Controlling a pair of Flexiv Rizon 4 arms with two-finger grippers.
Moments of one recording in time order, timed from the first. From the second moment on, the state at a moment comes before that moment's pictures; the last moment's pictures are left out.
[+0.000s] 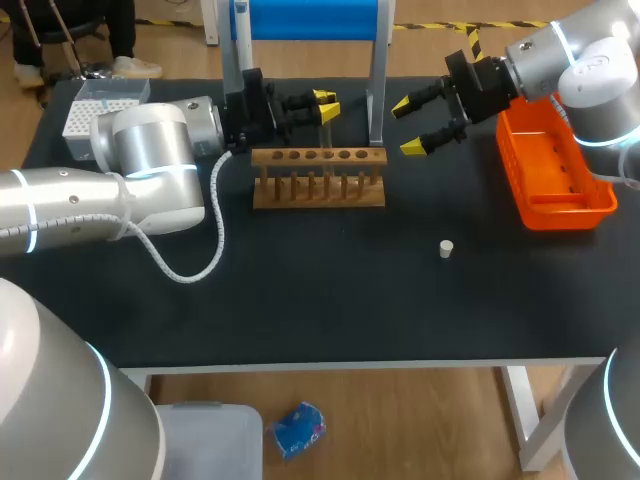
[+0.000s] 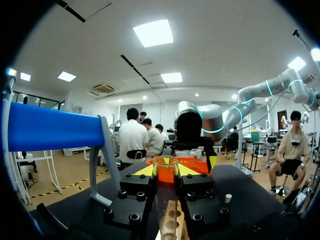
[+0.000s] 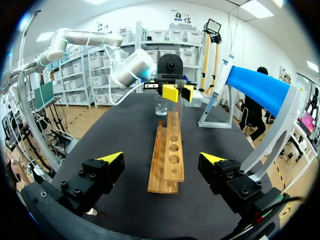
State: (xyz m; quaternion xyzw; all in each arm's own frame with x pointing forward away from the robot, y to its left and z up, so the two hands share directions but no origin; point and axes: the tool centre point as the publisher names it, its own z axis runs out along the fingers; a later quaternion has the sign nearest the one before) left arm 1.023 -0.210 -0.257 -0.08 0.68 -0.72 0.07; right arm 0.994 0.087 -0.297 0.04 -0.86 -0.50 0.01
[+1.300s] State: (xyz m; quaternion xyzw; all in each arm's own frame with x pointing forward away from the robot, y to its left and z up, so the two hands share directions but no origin) left arm 1.025 -0.212 -0.254 -0.07 0.70 -0.71 0.06; right arm 0.994 0.087 -0.297 0.04 -0.86 -0.50 0.01
